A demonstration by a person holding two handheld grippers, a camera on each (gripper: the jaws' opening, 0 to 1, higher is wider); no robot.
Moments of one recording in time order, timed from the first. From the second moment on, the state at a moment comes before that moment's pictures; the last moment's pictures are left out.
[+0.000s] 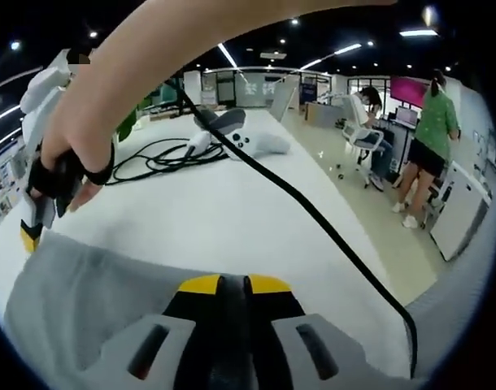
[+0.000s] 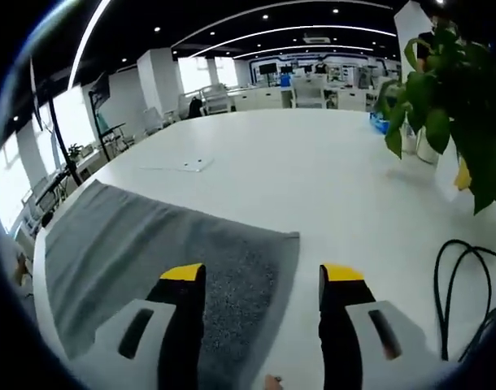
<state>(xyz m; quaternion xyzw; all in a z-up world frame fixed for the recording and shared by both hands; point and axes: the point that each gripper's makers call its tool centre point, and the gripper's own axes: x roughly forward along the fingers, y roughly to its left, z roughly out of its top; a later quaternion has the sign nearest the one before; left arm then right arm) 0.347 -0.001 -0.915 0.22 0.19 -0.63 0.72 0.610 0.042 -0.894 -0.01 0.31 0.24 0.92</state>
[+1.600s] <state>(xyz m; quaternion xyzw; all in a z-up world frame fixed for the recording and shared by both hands) 0.350 0.001 -0.910 0.17 0.21 -0.62 0.74 0.656 0.042 -0.913 -0.07 0.30 0.20 0.93</state>
